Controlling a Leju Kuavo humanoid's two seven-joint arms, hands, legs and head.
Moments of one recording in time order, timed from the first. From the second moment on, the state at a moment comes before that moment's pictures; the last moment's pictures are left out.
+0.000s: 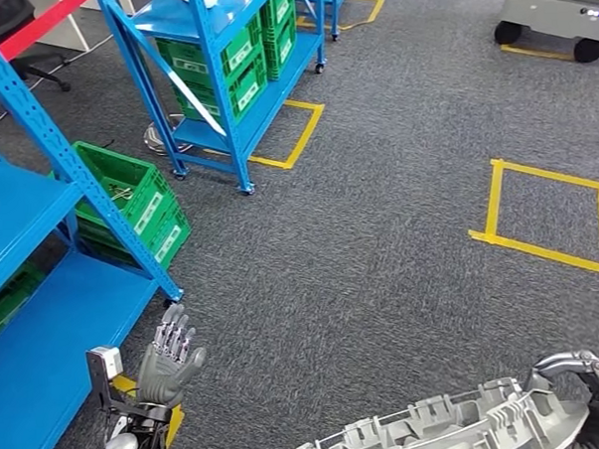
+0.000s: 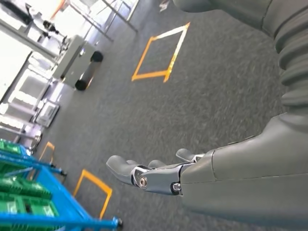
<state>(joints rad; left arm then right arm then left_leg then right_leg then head) 0.15 0.00 -0.22 -1.23 0.29 -0.03 -0.40 0.50 -0.40 0.35 -2.24 0.26 -0.60 -0.12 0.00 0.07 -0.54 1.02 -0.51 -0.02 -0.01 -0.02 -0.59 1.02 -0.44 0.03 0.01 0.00</state>
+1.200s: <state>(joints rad) 0.15 -0.01 -0.19 -1.23 0.29 -0.05 -0.38 0.46 -0.35 0.36 -2.26 0.20 -0.50 -0.20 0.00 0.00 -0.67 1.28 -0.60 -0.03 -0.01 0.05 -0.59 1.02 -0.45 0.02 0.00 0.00</state>
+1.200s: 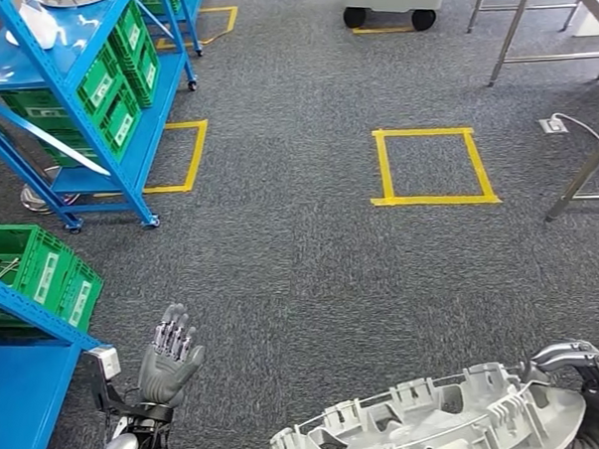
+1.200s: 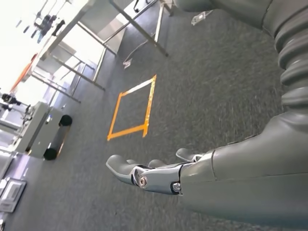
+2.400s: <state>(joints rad) 0.11 -0.02 -0.21 -1.24 0.25 -0.04 -0.36 0.45 -0.25 0.28 -2.26 0.23 -0.41 -0.22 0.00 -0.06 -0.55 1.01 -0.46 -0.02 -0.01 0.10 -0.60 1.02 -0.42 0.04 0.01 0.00</state>
